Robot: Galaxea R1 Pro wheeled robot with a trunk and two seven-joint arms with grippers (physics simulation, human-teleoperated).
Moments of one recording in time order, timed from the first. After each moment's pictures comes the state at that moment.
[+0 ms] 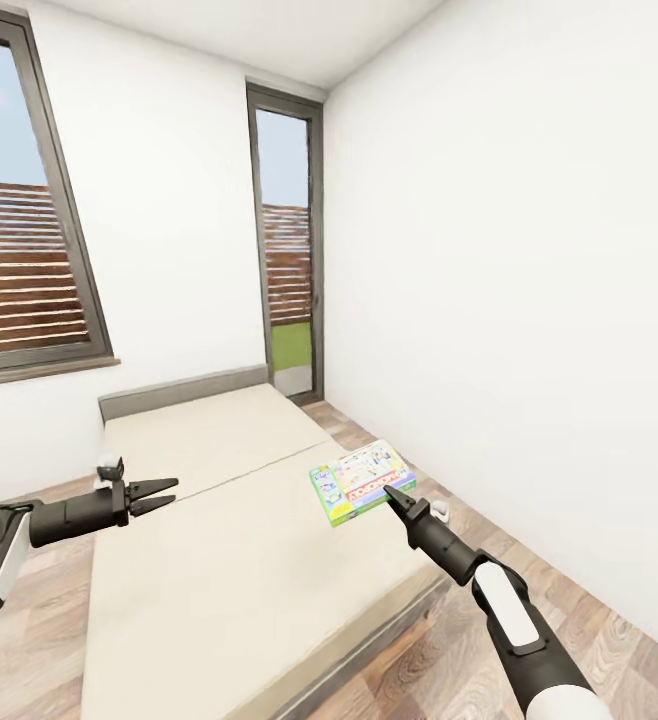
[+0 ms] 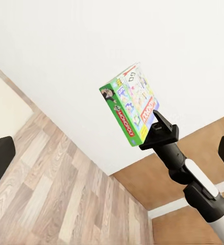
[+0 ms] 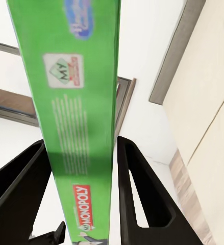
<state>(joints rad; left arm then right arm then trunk) -0.61 0.37 0.31 -0.95 0.12 1.00 -1.41 -0.47 0.02 -0.09 -0.89 -1.03 0.58 0.51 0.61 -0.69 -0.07</state>
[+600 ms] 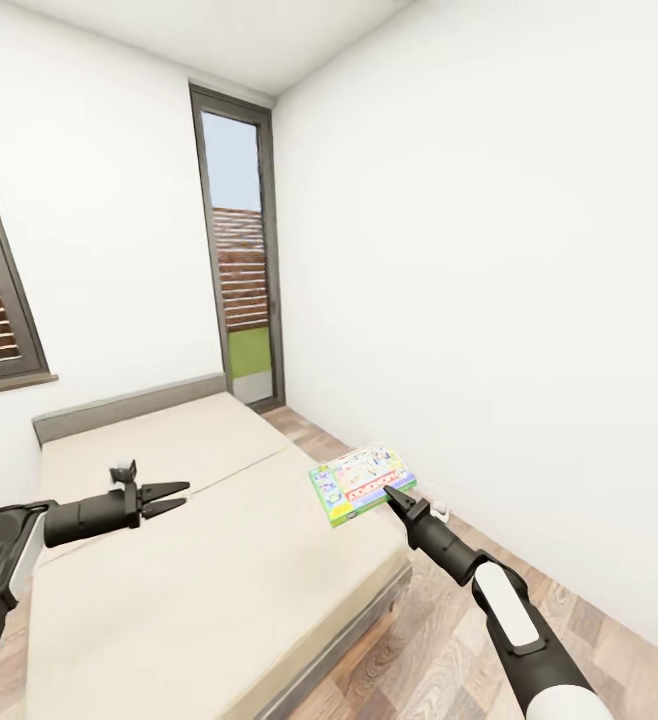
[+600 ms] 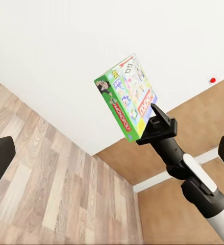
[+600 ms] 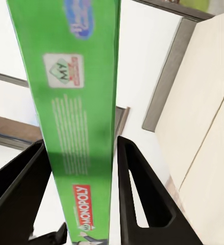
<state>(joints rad) -0.61 0.35 0.28 -0.95 0.11 1.00 -1.40 -0.47 0.02 -0.09 -0.89 -1.03 0.58 0.51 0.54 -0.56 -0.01</state>
